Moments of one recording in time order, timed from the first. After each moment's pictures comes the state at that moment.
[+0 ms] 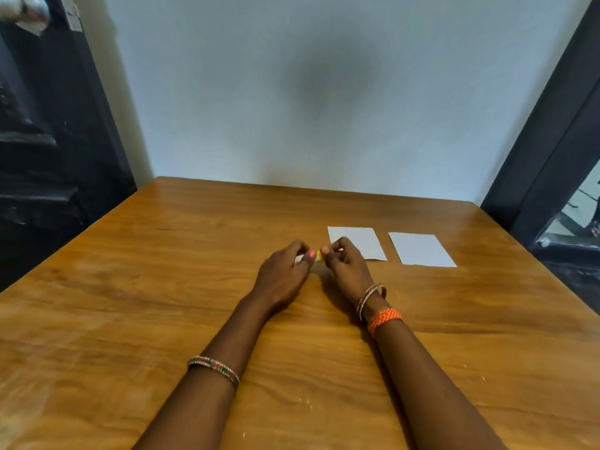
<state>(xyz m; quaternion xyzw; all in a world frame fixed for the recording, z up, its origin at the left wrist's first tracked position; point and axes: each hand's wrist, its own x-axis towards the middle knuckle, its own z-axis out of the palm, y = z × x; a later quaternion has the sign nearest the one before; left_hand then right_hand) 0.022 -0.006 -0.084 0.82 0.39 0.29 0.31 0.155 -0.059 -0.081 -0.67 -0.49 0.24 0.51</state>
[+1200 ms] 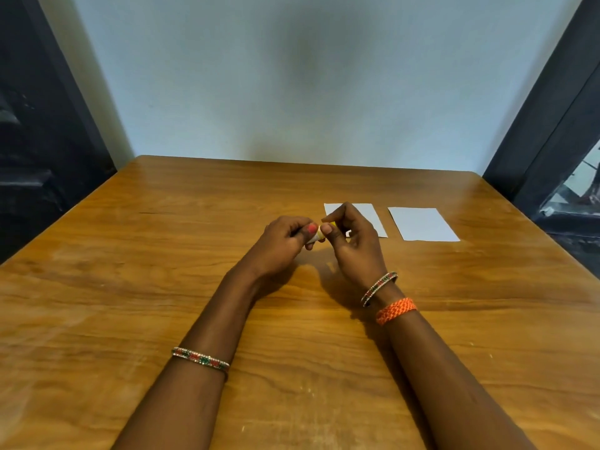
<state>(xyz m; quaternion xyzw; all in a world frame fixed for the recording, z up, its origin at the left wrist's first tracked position) 0.021 0.001 -0.064 0.81 0.28 0.30 0.42 0.145 -0.078 -0.061 -0.60 -0.55 0.12 0.57</state>
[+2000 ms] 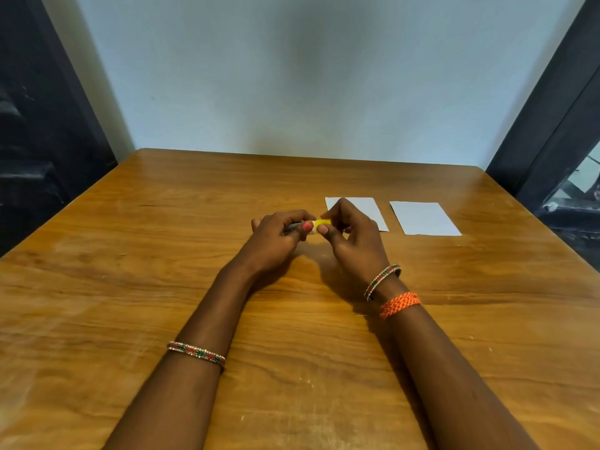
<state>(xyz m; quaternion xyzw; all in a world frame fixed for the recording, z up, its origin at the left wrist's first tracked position) 0.011 0.004 -0.070 0.82 0.33 0.28 0.38 0.146 -0.081 -0.057 -0.64 -0.58 0.11 0.50</state>
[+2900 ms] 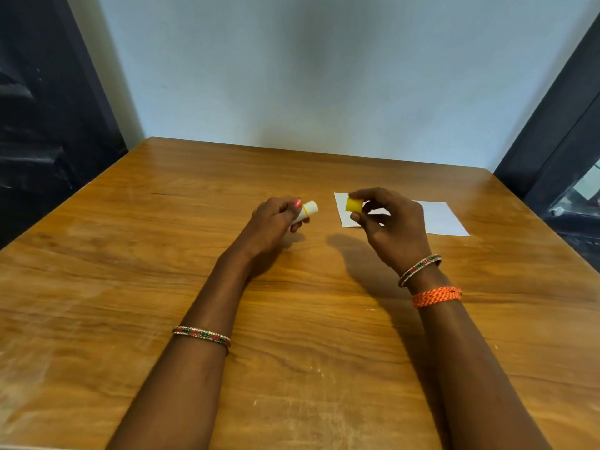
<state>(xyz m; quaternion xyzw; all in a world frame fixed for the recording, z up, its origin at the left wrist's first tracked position) -0.003 0.005 -0.058 0.73 0.34 0.34 0.50 0.170 -0.092 -0.040 -0.63 -0.60 0.00 0.49</state>
